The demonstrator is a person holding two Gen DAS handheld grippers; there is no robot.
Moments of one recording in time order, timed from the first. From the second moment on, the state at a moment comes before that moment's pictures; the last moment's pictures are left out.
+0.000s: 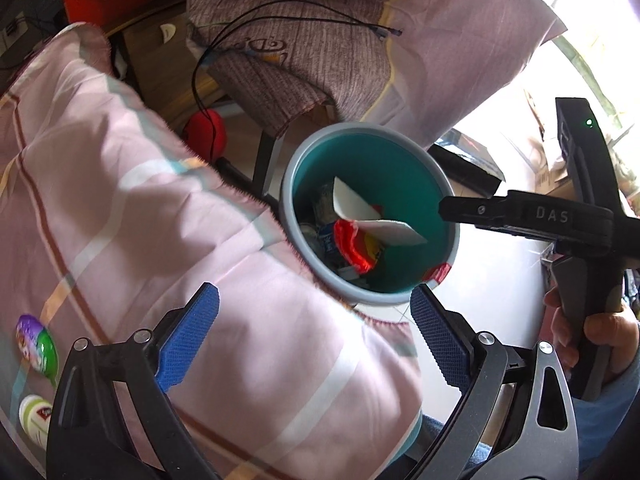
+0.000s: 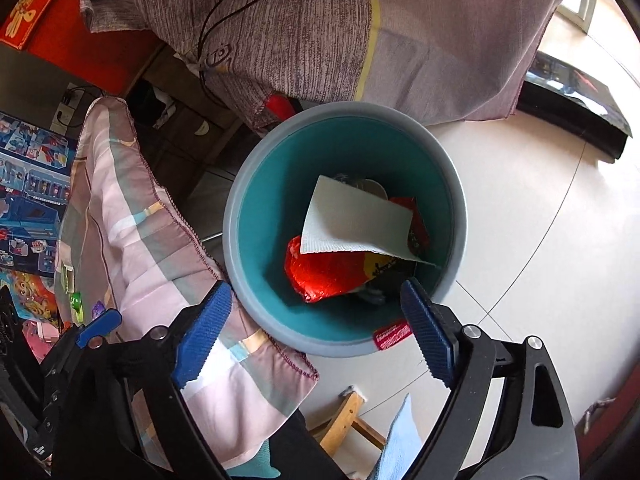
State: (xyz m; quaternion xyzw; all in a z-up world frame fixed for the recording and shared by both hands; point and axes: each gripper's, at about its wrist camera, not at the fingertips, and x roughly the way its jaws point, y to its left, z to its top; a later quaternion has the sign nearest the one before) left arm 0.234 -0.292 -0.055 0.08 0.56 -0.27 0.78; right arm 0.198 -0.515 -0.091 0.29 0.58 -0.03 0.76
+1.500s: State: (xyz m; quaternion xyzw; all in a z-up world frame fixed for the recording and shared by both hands) left arm 0.145 0.089 -0.056 -0.13 0.53 -0.05 0.84; right arm 0.210 -0.130 -0.046 0.04 0.64 0.20 0.74
